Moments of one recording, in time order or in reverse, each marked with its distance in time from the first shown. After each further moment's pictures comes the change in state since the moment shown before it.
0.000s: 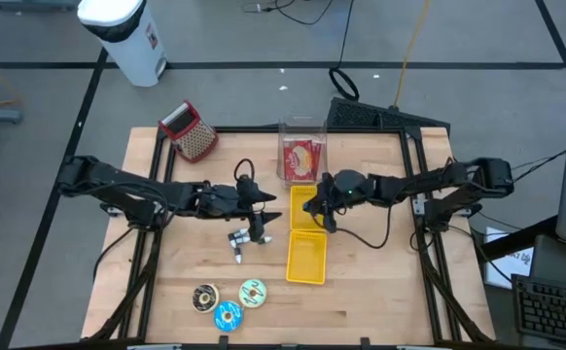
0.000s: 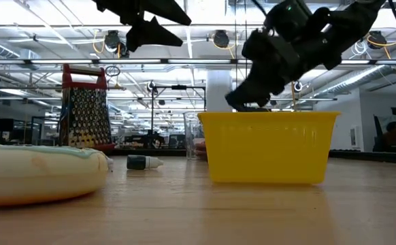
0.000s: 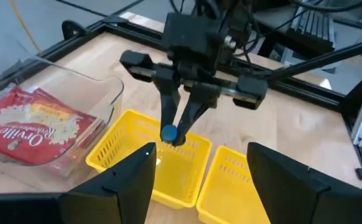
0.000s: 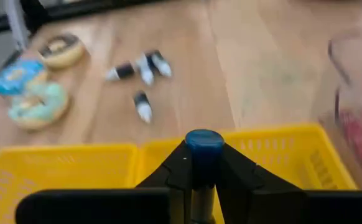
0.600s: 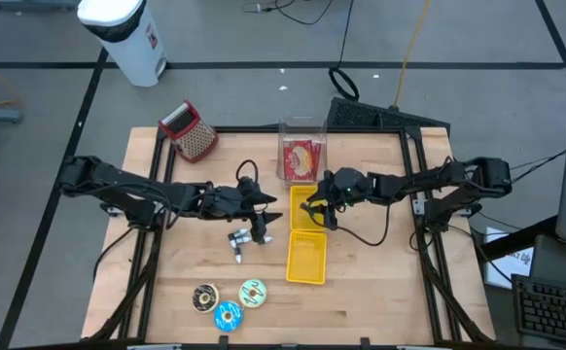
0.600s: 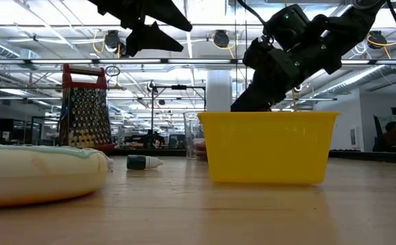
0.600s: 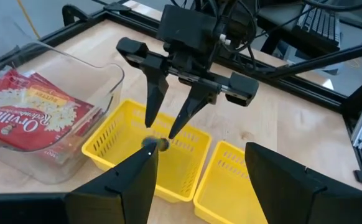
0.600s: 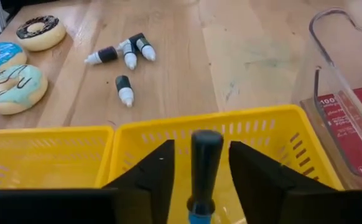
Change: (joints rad) left arm 0.001 0.012 0.000 -0.005 0.003 -0.055; right arm -0.030 0.005 -0.014 -0.011 0.003 -0.045
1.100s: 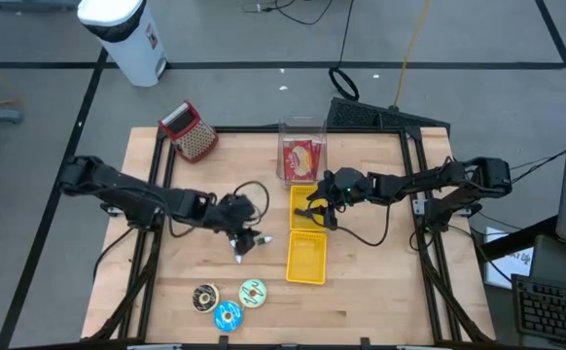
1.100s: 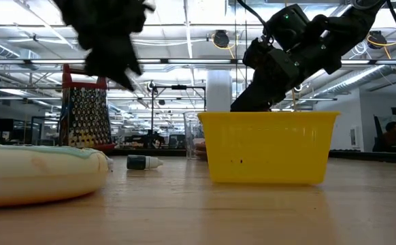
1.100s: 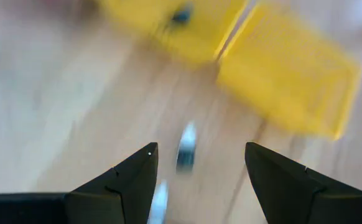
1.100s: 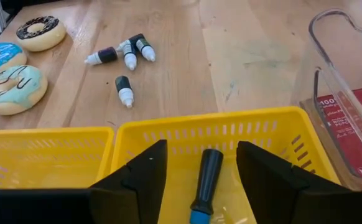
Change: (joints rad) left arm -0.082 0.012 0.000 -0.467 0.095 -0.281; right arm 0.000 0.000 0.000 0.003 0.000 0.000
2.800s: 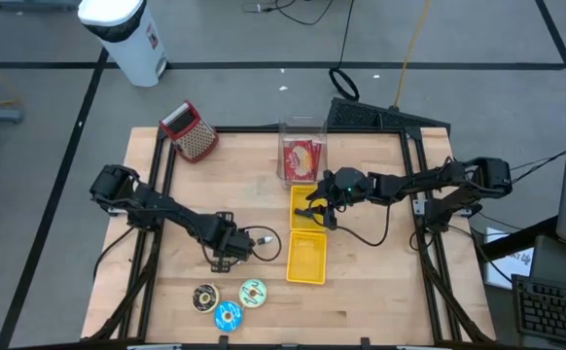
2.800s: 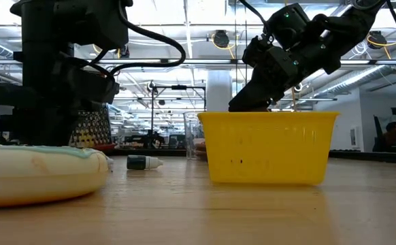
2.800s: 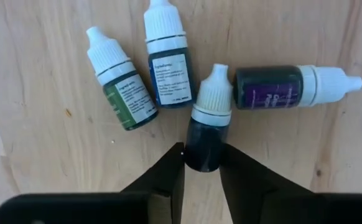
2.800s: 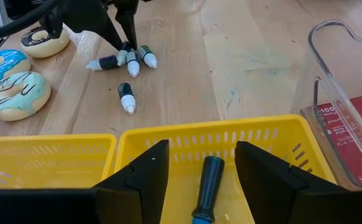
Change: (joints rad) left arm -0.078 0.358 -0.002 -0.264 0.089 0.415; right arm 0.000 0.000 0.000 0.023 -0.005 0.003
